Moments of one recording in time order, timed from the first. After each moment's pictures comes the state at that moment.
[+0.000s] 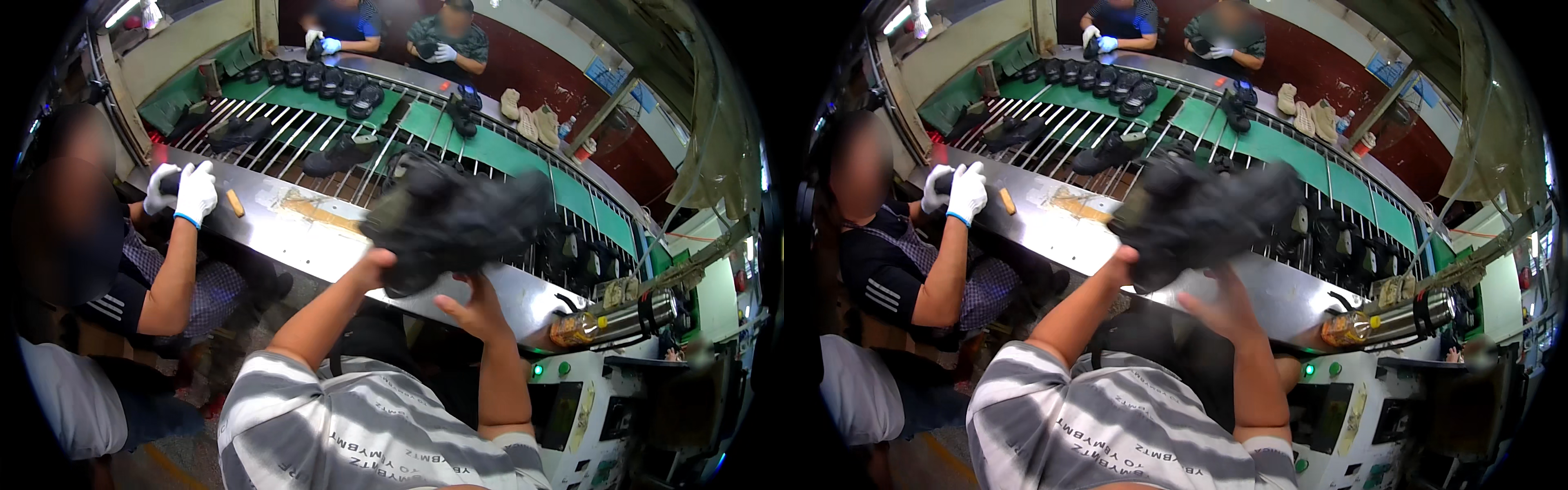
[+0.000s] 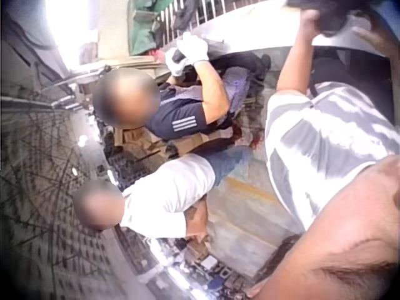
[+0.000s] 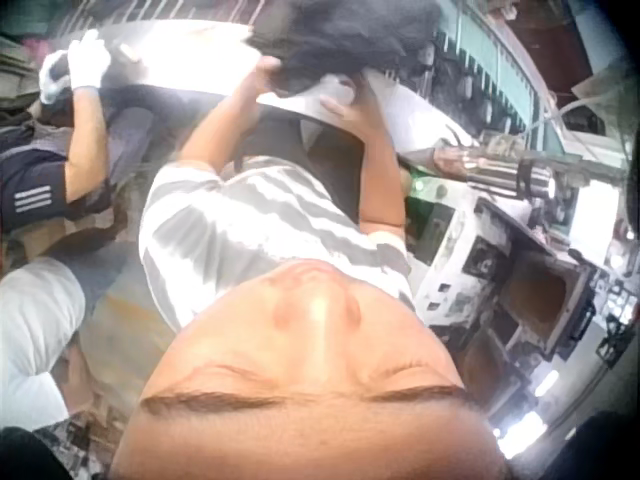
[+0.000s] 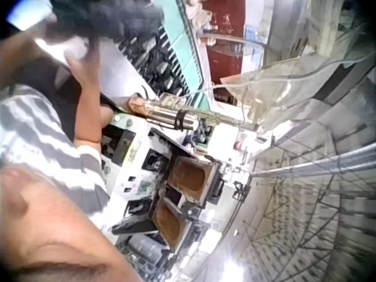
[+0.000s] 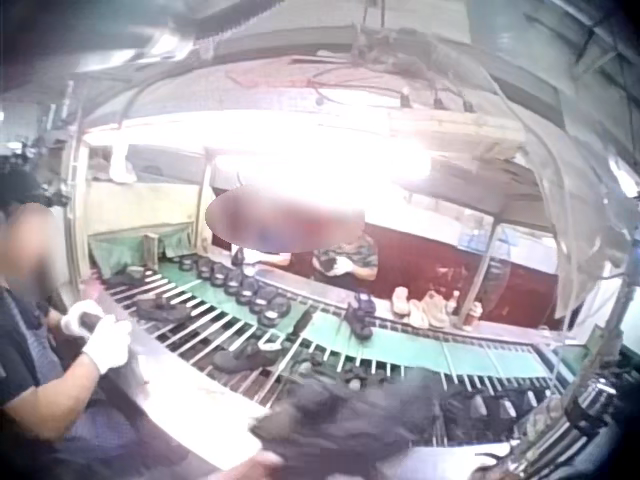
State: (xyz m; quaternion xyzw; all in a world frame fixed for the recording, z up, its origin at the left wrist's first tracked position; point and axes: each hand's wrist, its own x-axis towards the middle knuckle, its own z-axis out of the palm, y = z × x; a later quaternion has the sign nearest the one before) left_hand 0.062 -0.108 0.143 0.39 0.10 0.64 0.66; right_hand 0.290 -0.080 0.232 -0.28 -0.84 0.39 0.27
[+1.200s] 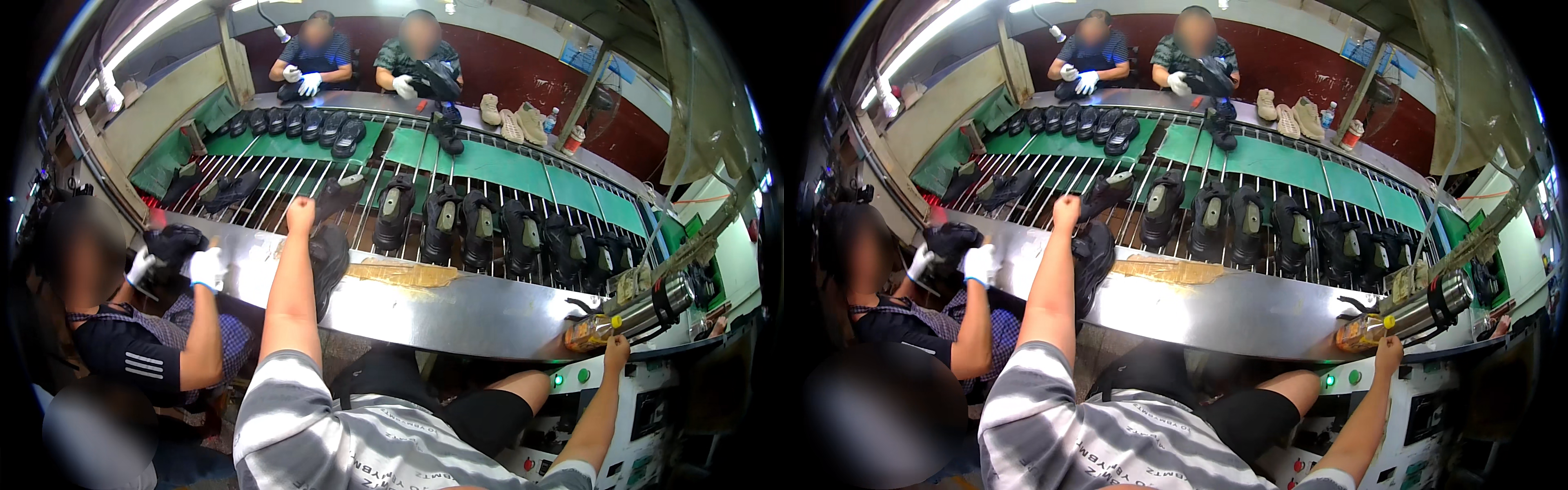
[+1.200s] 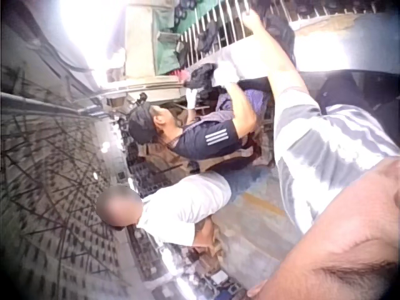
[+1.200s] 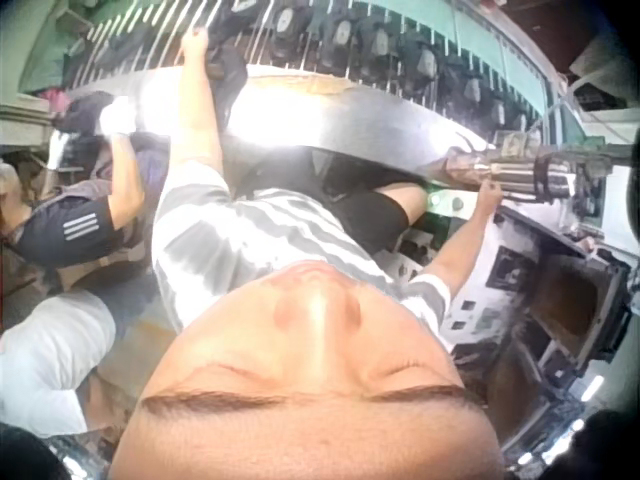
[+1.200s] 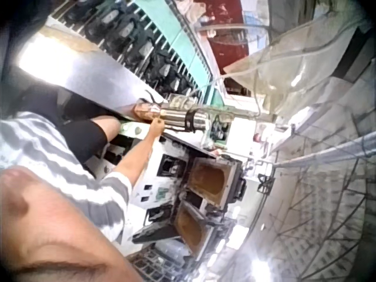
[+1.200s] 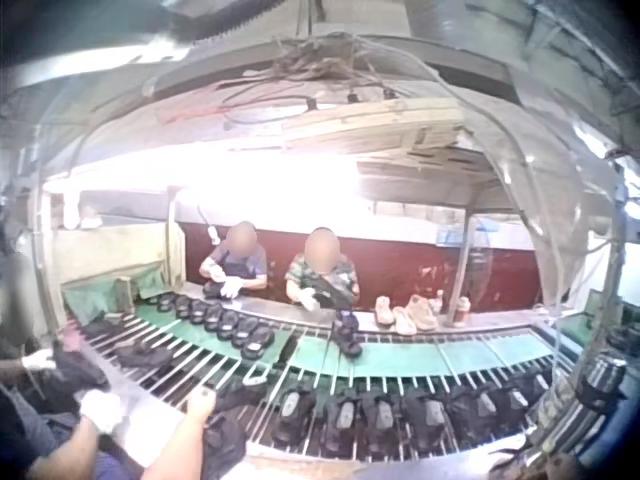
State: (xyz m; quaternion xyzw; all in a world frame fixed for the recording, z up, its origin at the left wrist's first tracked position) left_hand -0.247 0.038 0.039 0.30 0.77 0.55 0.11; right_hand 0.704 0.061 0.099 -0.73 -0.58 0.03 0.35
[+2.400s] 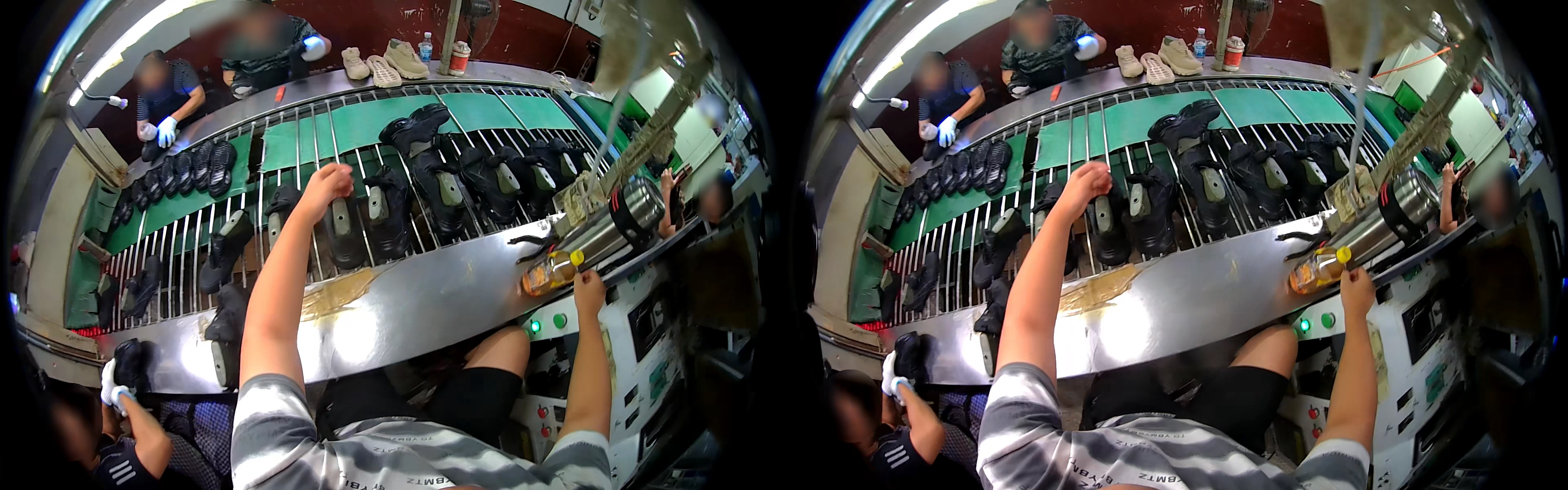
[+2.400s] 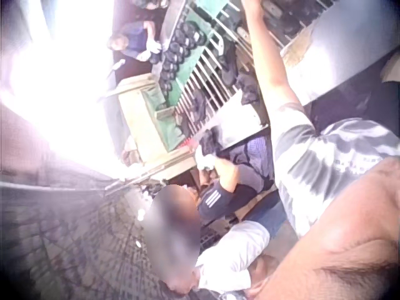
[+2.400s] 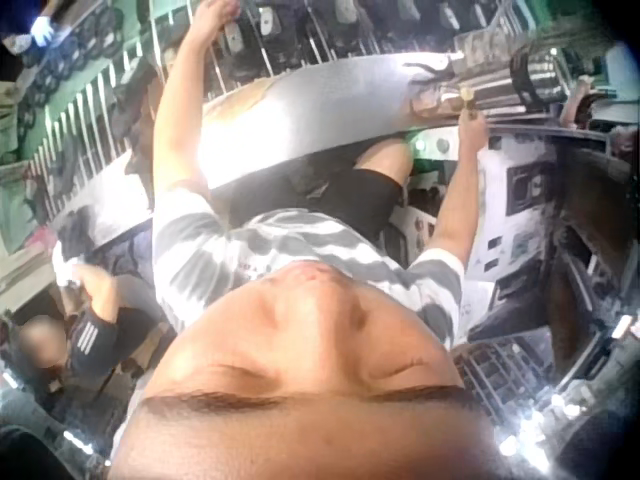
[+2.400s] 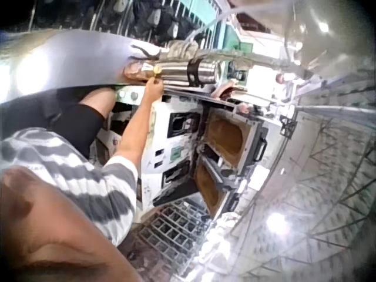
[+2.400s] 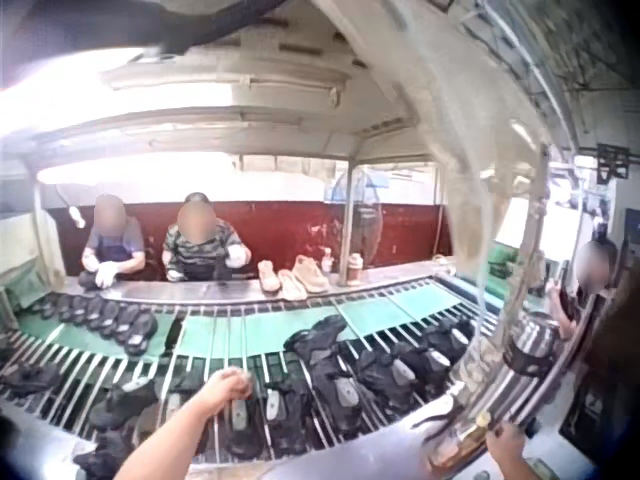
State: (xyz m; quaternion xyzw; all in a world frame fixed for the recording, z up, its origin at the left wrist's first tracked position) left_hand 0.073 0.272 0.129 0.49 0.41 0.49 0.60; right_hand 0.686 0.053 0.111 -0.83 -0.48 -0.04 0.27
